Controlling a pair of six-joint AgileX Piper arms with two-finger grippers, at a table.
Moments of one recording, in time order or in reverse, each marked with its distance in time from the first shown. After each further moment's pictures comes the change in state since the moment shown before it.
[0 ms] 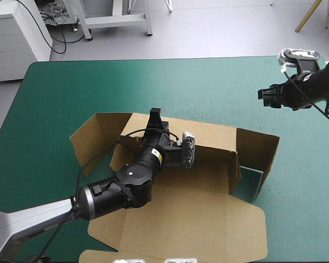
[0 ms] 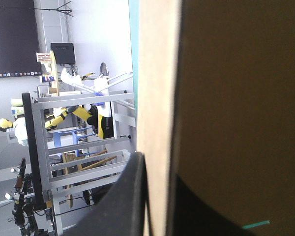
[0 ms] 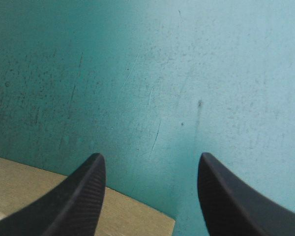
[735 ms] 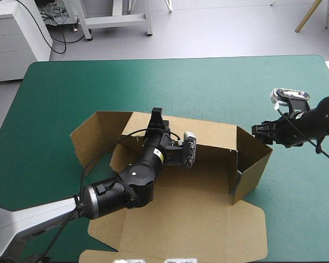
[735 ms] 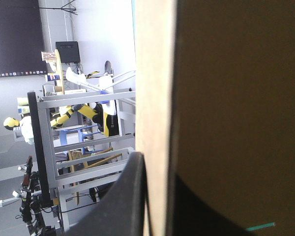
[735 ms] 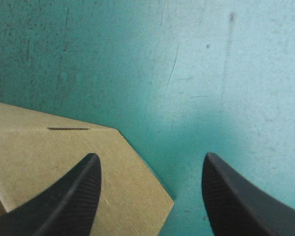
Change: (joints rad) left arm 0.001 0.021 0.001 0.036 0.001 -0.023; right arm 0.000 -0.170 0.426 0.076 -0.121 -0.037
